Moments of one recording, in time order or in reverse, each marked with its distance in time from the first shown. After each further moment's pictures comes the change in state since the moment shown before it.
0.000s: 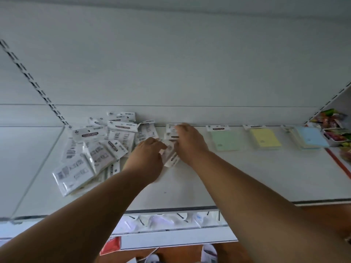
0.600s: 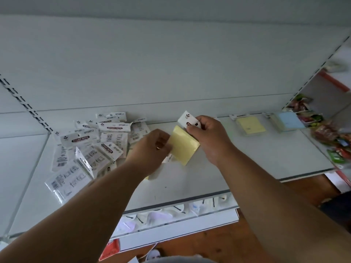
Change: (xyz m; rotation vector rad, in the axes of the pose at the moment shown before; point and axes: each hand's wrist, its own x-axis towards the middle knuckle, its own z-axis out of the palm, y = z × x) left_hand 0.006 0.006 -0.012 -0.477 -0.087 -0.027; right_hand -0.051 -0.002 -0.059 0.946 0.209 0.356
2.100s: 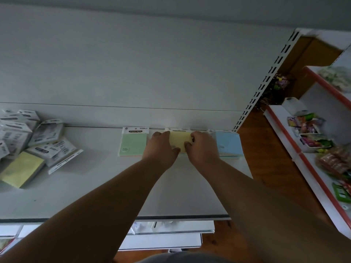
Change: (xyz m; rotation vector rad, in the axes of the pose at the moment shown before) left_hand 0.114 0.173 0.272 0.332 0.115 -0.201; right_hand 0.120 0.109 -0.253 -0.860 -0.040 -0.137
